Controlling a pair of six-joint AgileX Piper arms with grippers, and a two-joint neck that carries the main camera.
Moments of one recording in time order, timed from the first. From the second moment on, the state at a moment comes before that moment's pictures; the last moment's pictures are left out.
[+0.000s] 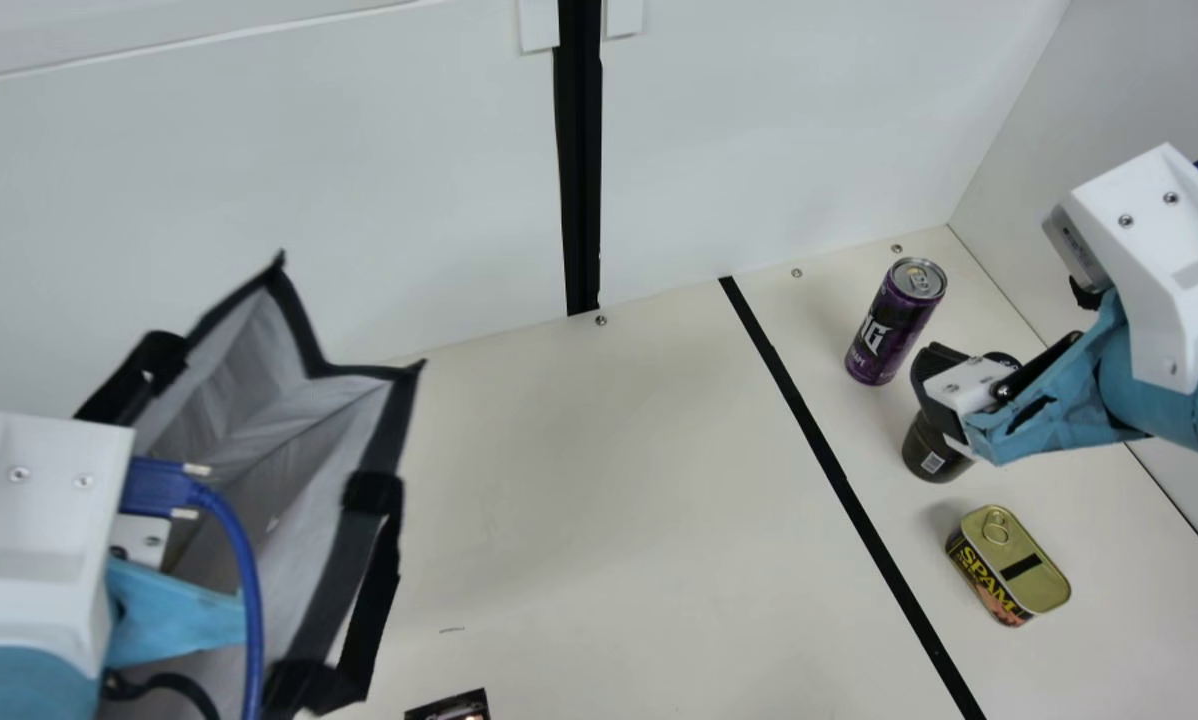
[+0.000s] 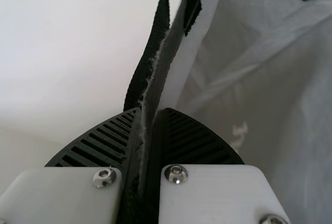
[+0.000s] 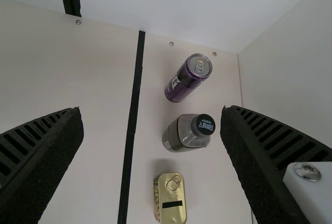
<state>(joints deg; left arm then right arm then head) -52.2 76.4 -80.7 49.3 67.2 -29.7 -23.1 63.3 -88.9 7.9 69.9 -32.0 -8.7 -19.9</state>
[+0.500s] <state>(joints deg) -52.9 79.0 -78.7 40.1 64.7 -31.4 -23.1 63.3 -88.9 7.9 69.9 -32.0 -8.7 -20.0</state>
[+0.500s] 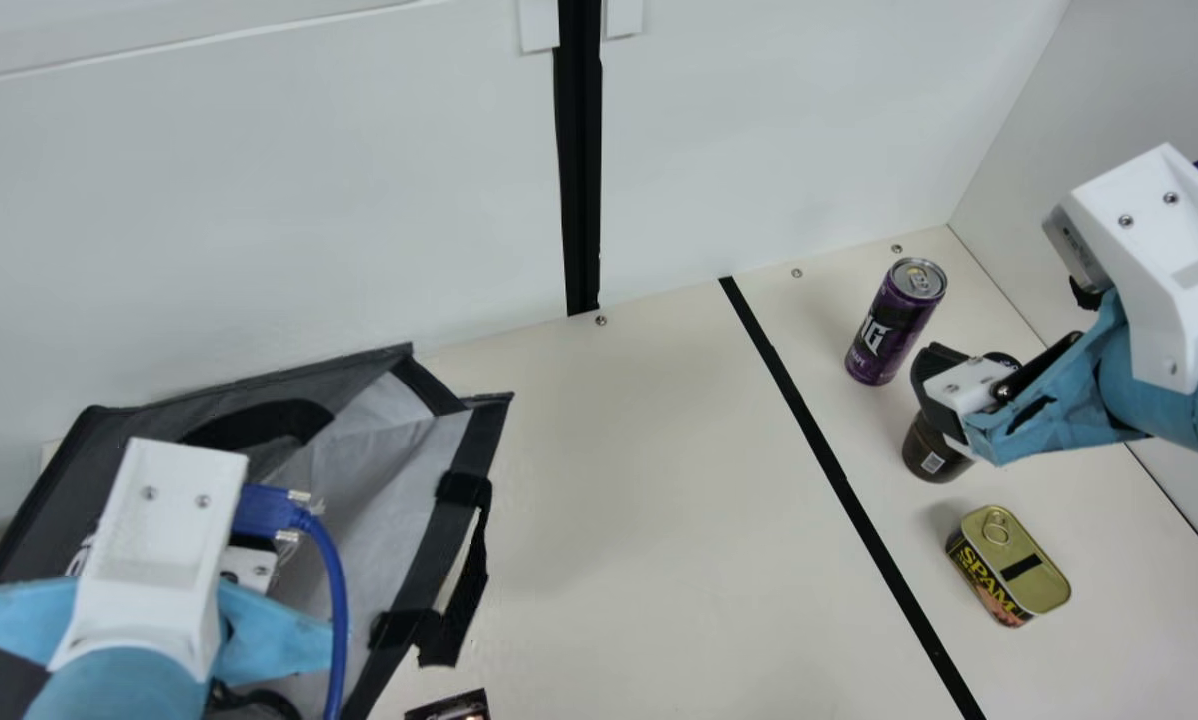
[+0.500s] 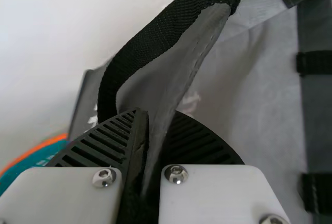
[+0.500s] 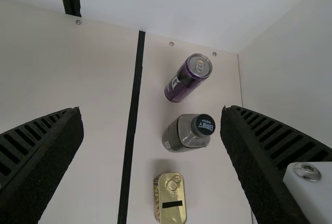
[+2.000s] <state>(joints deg) -28.3 82.7 -73.4 -23.1 53.7 -2.2 -23.1 63.3 -88.9 7.9 69.9 -32.0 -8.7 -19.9</state>
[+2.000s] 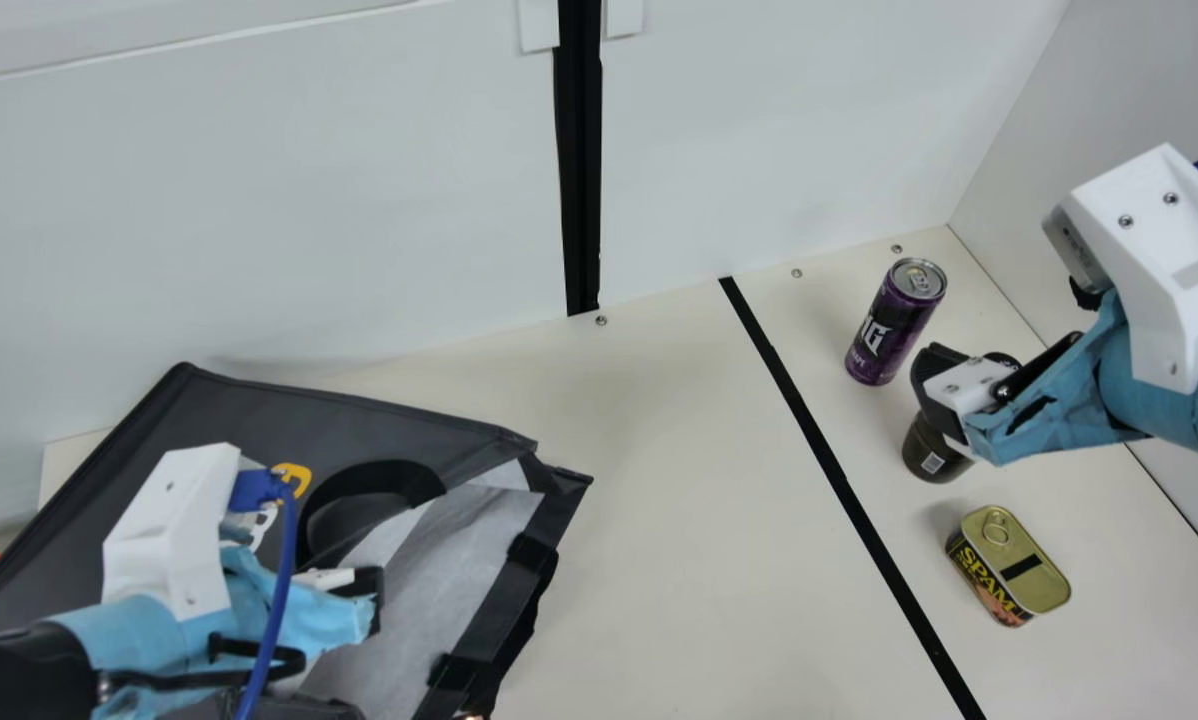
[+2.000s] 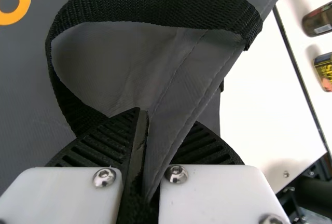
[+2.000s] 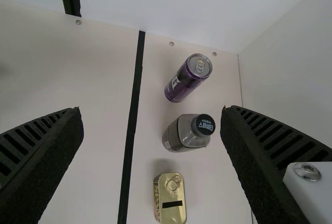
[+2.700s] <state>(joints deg) -22.3 84.1 -73.2 -32.3 53.8 2.5 -23.1 63.3 -88.9 7.9 69.9 -32.0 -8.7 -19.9</state>
